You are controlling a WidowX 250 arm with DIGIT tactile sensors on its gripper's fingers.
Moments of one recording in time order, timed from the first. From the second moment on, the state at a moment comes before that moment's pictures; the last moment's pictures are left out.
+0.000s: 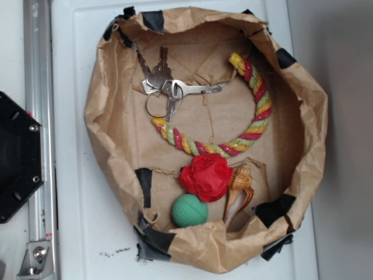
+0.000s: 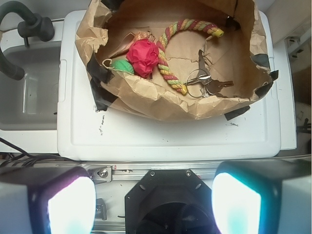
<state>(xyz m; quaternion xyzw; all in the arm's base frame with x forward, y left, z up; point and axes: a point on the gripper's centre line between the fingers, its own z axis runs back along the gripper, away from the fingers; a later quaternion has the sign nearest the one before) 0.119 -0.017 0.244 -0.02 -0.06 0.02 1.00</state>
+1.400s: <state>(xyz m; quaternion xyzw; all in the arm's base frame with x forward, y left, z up) 0.279 0.025 0.076 -0.03 -0.12 0.36 0.92</state>
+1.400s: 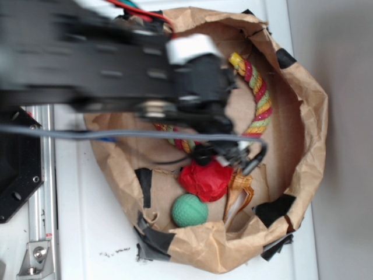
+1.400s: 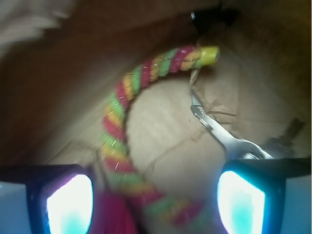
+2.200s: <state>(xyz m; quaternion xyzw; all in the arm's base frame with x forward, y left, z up) 0.333 0.017 0.023 -0.03 -0.05 0.33 0.94</state>
